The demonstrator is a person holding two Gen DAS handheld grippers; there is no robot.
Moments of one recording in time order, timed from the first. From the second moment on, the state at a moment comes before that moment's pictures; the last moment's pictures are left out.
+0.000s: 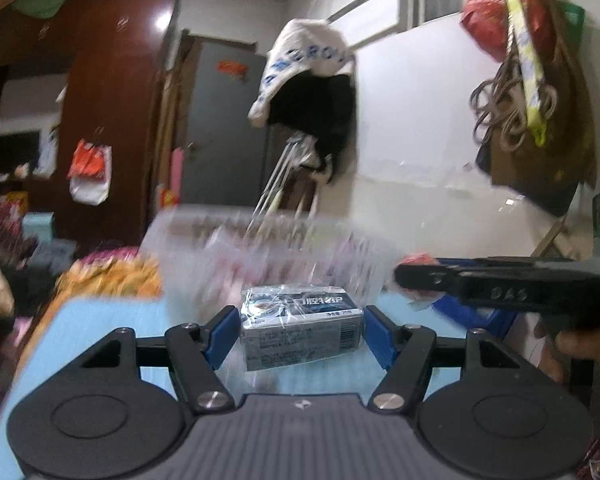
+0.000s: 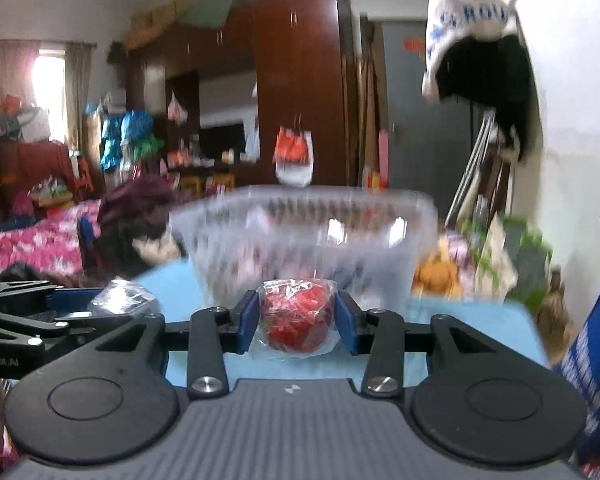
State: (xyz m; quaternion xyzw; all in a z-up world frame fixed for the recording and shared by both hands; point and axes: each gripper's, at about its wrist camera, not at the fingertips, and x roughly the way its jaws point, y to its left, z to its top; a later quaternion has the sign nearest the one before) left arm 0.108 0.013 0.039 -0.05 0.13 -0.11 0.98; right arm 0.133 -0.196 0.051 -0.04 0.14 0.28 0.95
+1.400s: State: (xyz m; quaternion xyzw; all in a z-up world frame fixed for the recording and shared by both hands) left arm 0.166 0.026 0.011 -0.02 0.25 -0.09 0.96; right arm 0.171 -0.206 0.059 -0.03 0.14 0.26 0.96
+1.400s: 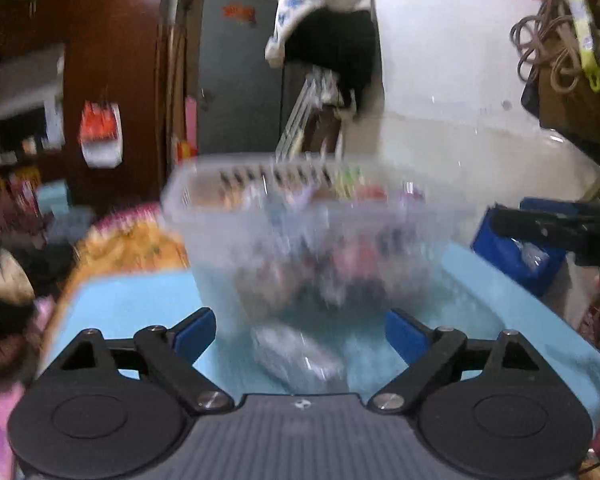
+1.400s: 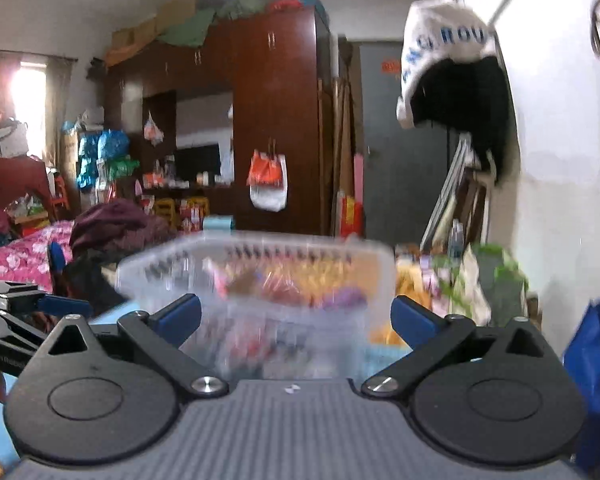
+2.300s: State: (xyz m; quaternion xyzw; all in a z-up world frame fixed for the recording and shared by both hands) left arm 0.130 0.003 -0.001 -0.02 0.23 -0.08 0.97; right arm 0.177 -0.214 -0.005 -0.03 0.22 0.25 0.94
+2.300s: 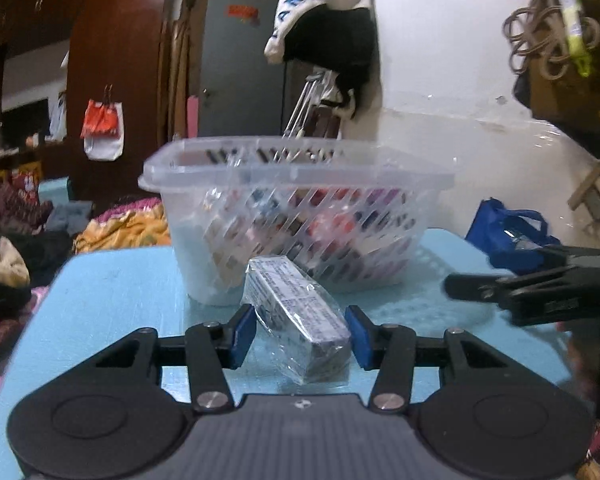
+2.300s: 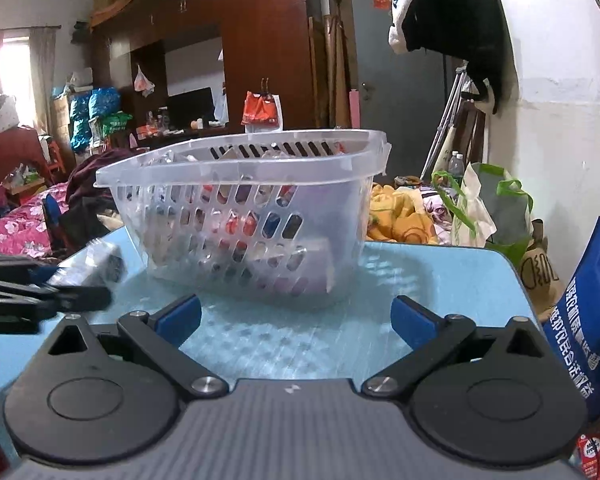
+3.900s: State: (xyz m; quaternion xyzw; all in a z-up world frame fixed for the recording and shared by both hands) left arm 0.179 0.043 0.066 -0.08 0.22 -0.04 0.97; right arm 0.191 -0.194 0.056 -0.05 0.19 0.18 0.96
